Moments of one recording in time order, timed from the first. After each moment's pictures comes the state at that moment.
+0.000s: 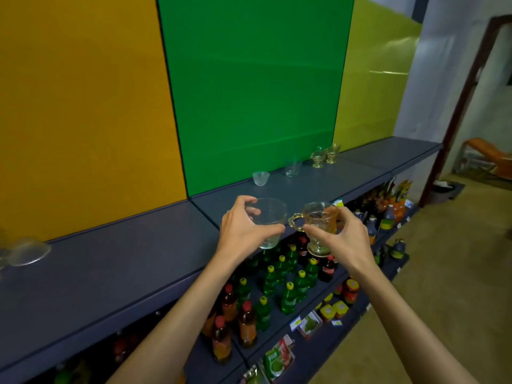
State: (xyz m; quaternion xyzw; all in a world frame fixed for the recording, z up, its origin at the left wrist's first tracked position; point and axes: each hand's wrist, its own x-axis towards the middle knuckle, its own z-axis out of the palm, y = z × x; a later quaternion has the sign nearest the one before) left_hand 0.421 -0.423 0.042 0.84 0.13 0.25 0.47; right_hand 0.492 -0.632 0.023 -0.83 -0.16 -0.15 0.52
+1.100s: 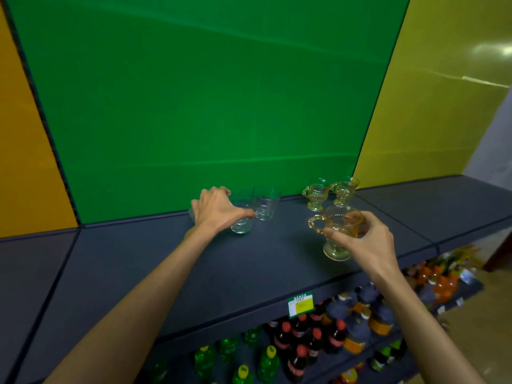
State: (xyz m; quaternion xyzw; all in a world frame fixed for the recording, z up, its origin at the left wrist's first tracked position) left_hand 0.858 -0.406 0.033 0.88 0.35 0.25 0.20; right_hand 0.972 -0.696 0.022 -0.82 -0.22 -0.10 0.52
